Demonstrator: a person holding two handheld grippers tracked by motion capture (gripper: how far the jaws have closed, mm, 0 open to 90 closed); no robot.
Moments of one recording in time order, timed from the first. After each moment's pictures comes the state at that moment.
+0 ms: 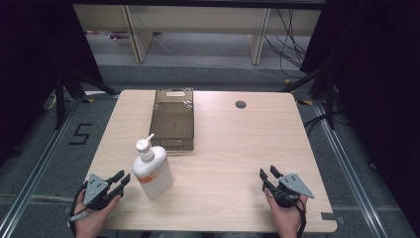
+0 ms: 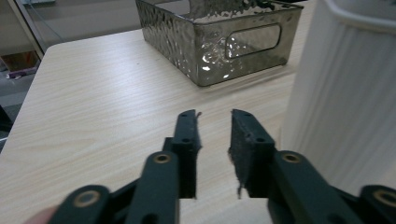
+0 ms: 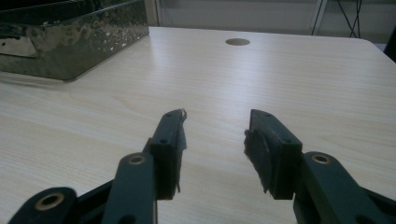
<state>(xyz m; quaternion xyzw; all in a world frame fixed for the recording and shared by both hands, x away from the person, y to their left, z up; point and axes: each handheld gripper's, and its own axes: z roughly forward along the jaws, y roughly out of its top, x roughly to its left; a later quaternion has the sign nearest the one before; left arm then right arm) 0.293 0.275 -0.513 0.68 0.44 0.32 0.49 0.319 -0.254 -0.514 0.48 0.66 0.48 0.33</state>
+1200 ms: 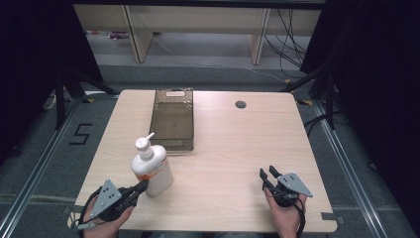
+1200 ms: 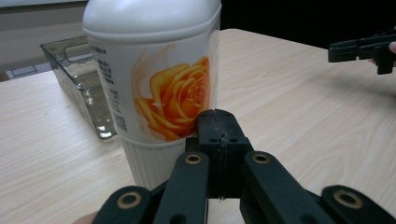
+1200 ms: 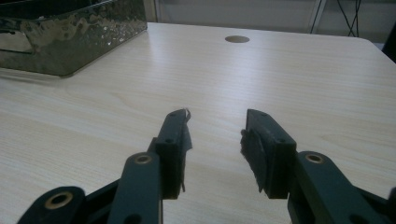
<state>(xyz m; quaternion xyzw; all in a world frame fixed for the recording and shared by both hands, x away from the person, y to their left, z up) 0.266 0.221 -0.470 0.71 0.35 0.26 0.55 0.321 -0.252 -0.514 0.48 0.66 0.47 0.33</state>
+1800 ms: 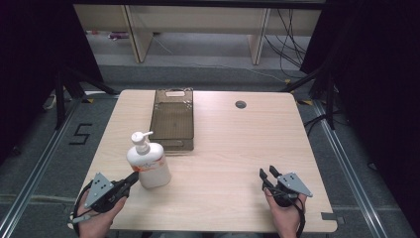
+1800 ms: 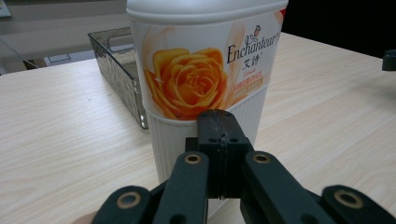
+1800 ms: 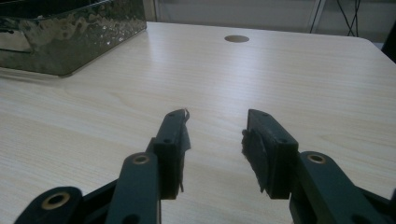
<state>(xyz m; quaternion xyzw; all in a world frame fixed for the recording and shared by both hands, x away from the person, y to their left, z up) 0.281 0.240 -0.472 0.69 0.40 0.28 0.53 0.321 -0.251 -0.514 0.49 0.66 0.47 0.33</state>
